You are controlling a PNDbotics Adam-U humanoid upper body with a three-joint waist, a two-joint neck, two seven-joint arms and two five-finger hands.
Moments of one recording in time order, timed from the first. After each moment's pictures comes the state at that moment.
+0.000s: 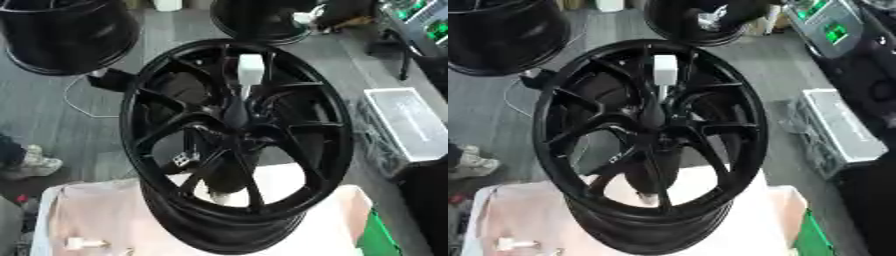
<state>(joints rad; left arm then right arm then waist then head) -0.14 0.13 0.25 -1.78 0.09 0.09 -0.61 -0.79 -0.77 0.24 -1.34 0.20 -0.10 0.56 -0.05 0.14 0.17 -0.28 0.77</state>
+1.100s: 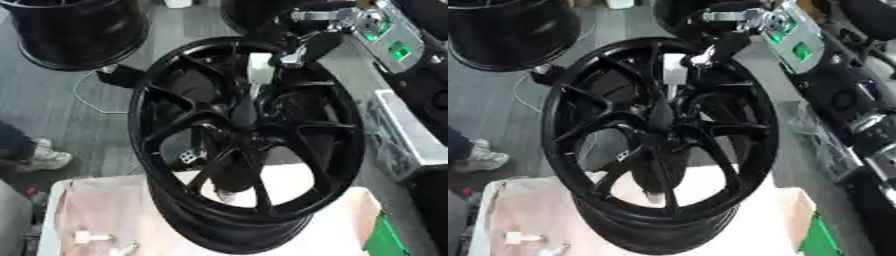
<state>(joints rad) -0.14 0.13 0.24 -1.78 0.09 0.09 -0.64 -0.80 -0.72 0.26 -1.24 0.24 -0.17 0.71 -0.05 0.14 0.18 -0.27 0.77</state>
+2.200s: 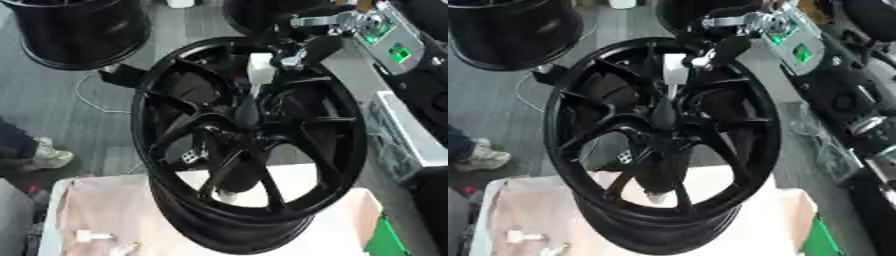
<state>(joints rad) -0.14 0.13 0.23 -1.78 0.09 0.10 -0.66 -0.79 -0.71 0.27 -1.26 0.24 -0.18 0.76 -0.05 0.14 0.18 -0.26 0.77</state>
